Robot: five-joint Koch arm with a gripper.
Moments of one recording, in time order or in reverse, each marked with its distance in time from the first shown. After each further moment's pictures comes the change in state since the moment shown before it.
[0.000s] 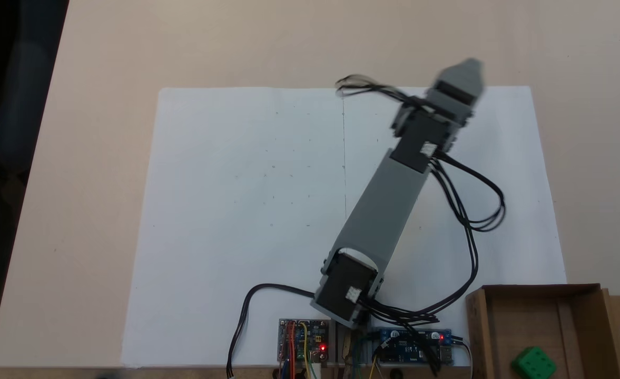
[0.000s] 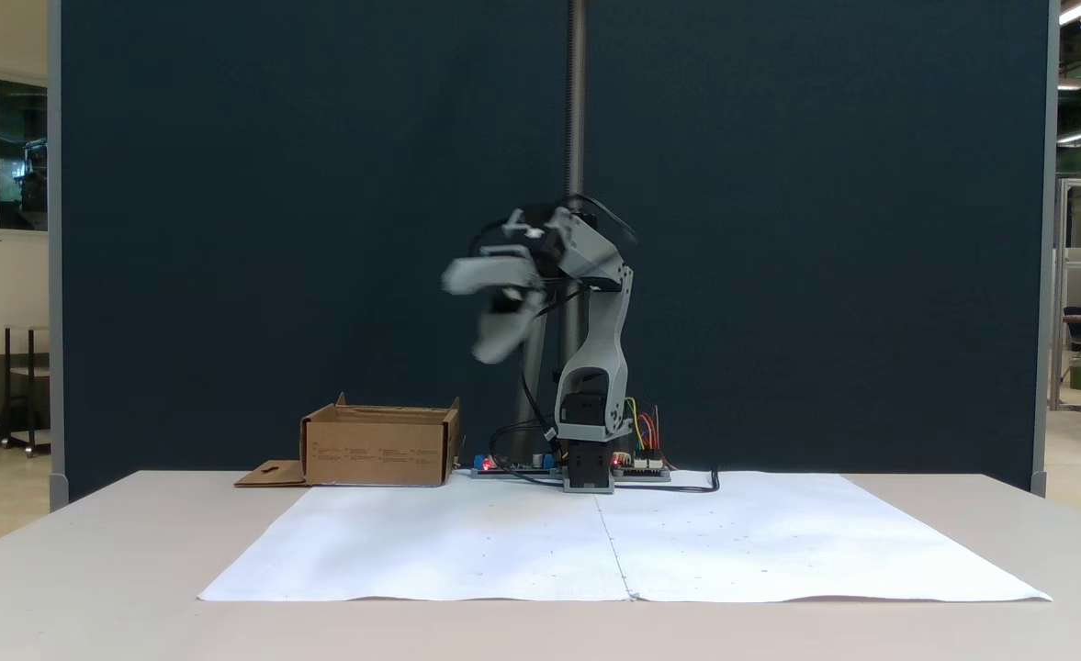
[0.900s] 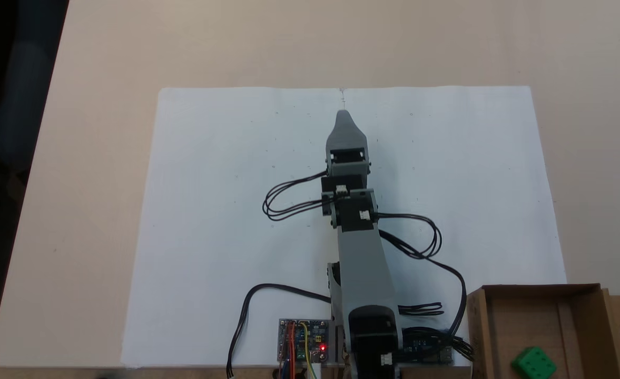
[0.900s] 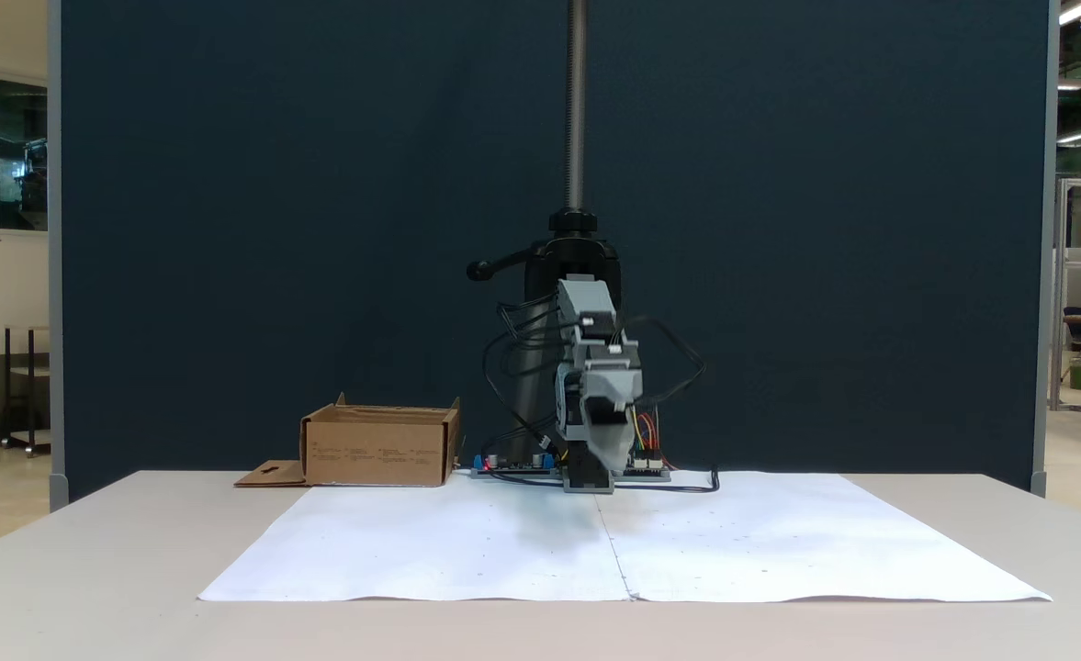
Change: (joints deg) arm -29.6 20.3 58.5 -48.6 0.0
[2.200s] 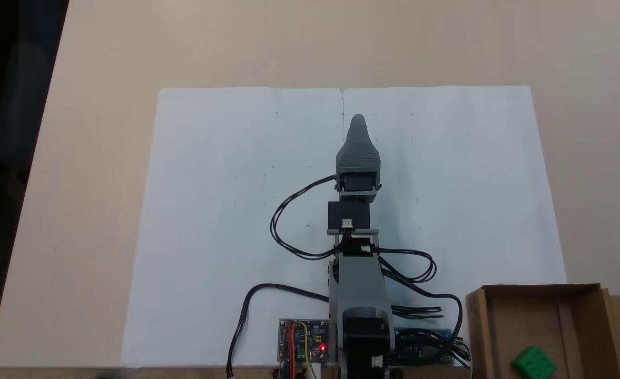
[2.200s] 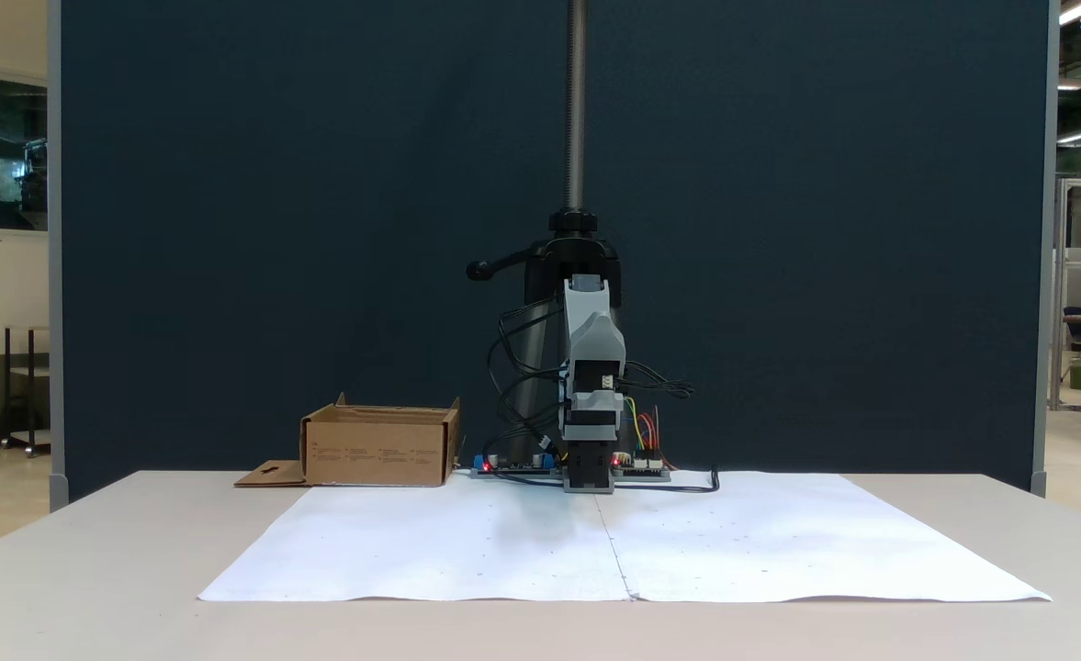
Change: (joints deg) arm 4.0 0.4 23.7 -64.2 -1.1
